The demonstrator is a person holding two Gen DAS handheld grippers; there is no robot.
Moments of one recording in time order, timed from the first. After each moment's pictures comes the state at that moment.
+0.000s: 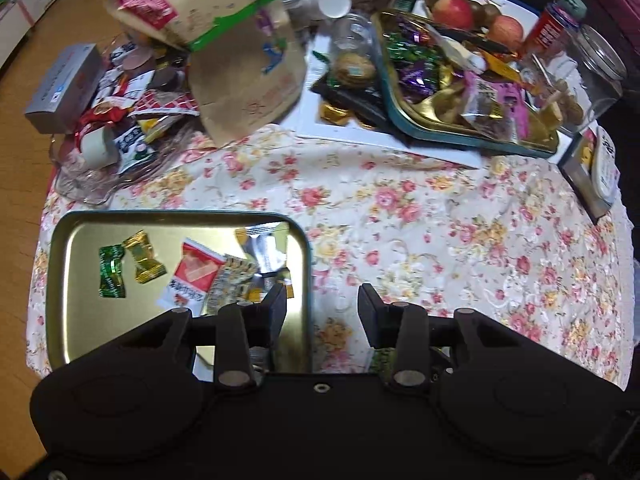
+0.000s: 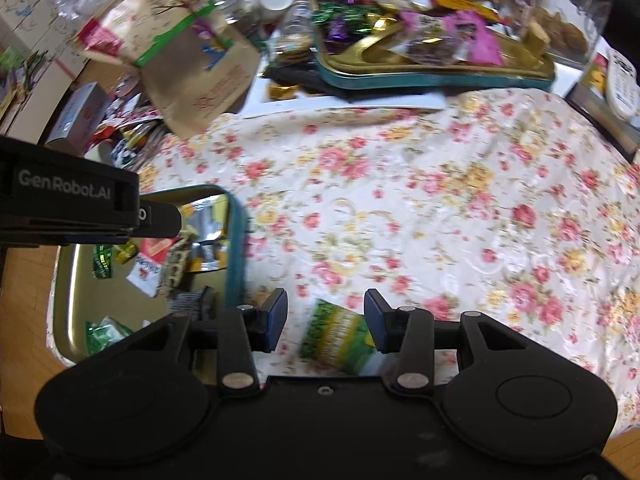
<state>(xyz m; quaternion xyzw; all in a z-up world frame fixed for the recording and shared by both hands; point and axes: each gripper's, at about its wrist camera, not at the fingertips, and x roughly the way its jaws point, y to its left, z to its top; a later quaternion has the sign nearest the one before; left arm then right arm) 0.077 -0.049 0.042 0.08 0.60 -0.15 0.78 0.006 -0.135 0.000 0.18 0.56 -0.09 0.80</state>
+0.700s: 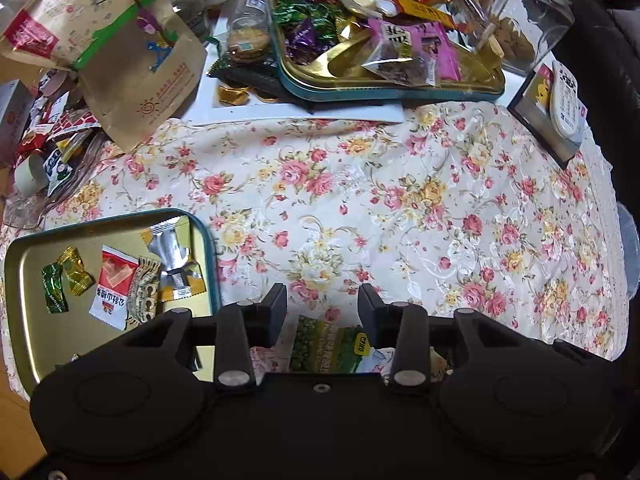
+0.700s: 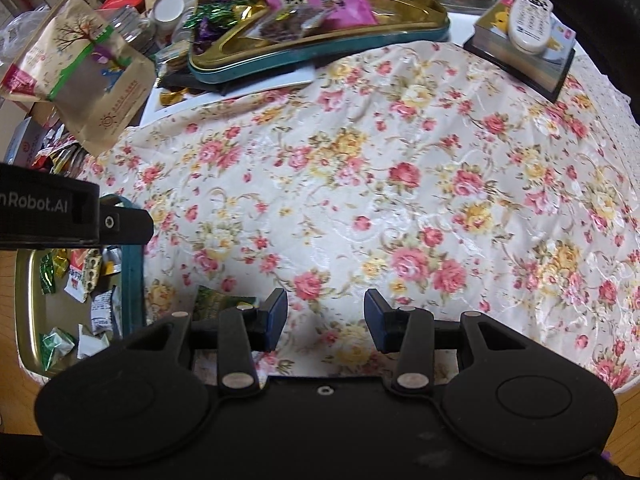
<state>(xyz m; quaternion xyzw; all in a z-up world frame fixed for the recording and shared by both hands) 0.050 -0.124 0.022 0.13 0.61 -0.20 0.75 -0.038 -0.211 -0.019 0.22 0.58 -0.16 0.77</state>
